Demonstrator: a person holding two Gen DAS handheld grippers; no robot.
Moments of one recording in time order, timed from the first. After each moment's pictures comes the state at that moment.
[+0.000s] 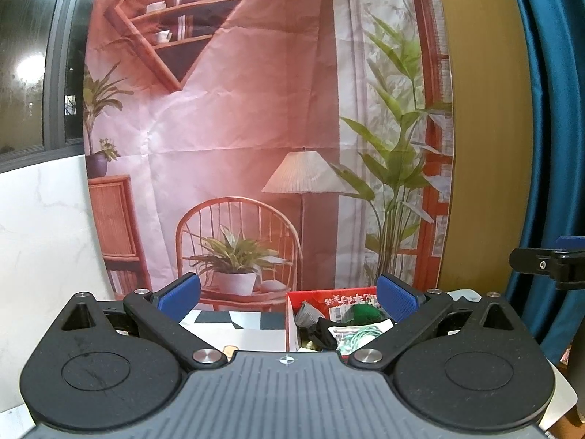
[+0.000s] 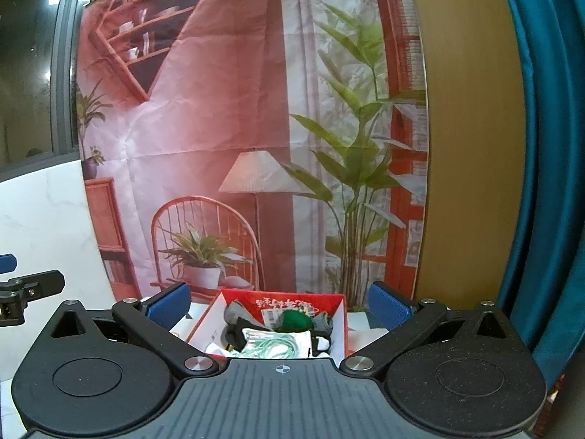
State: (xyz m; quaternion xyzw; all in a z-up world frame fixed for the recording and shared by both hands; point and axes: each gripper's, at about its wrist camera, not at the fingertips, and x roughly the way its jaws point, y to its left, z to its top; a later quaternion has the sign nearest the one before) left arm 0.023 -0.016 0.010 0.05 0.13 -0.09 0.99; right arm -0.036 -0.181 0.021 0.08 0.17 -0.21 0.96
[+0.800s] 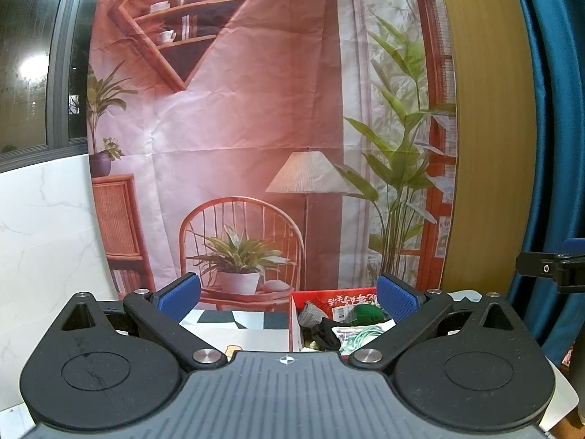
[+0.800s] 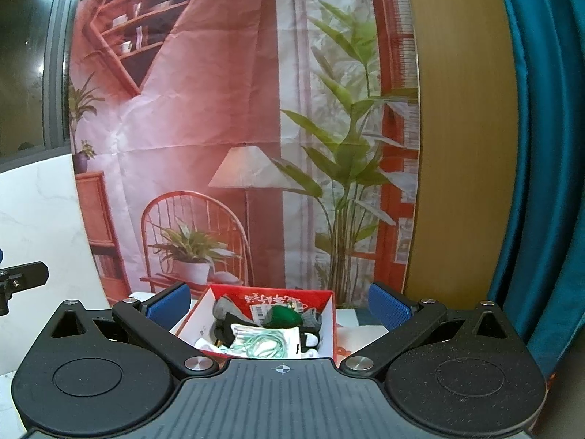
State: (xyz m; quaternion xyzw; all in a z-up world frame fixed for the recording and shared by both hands) left arm 0.022 -0.013 0.010 0.05 0.13 -0.09 0.99; right arm -0.037 -0.183 0.017 0.07 0.18 -0.22 0.96
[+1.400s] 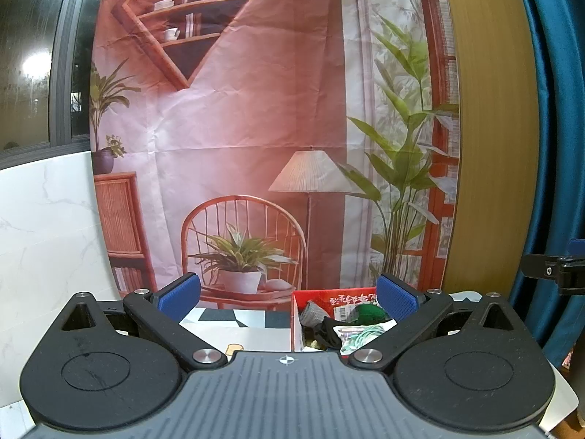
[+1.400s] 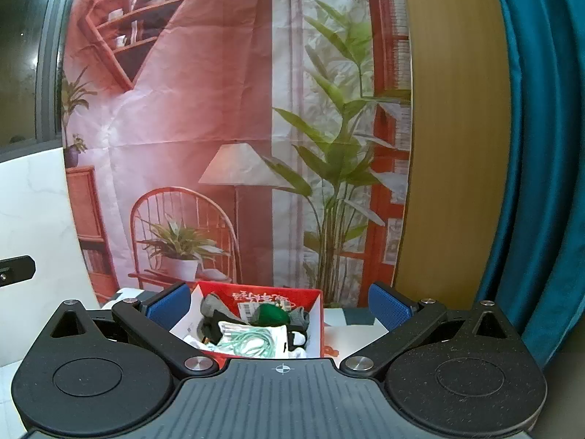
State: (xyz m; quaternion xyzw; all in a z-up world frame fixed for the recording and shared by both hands) left arm 0.023 -0.010 0.009 0.04 0.13 -0.08 0.99; right arm -0.037 -0.184 0.017 0.06 0.19 -0.24 0.95
